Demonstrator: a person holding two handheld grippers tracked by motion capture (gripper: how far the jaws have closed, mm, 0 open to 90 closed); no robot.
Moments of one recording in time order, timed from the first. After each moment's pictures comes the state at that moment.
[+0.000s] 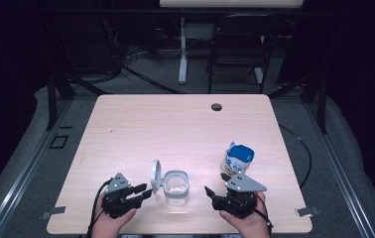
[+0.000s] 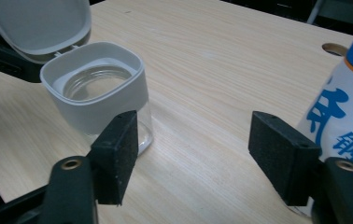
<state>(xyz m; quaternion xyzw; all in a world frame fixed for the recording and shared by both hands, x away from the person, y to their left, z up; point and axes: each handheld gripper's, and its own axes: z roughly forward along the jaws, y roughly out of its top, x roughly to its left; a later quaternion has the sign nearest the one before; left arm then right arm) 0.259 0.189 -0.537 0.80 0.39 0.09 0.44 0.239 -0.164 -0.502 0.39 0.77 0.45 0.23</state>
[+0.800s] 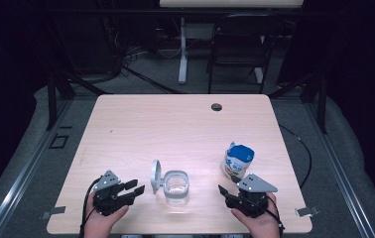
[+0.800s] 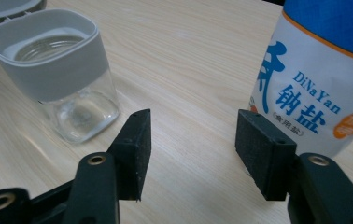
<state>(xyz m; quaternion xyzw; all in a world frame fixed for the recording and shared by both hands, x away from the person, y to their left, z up) 0.263 0.211 -0.532 0.78 0.42 0.11 0.45 0.241 -0.195 -0.514 0.40 0.78 0.42 0.24</state>
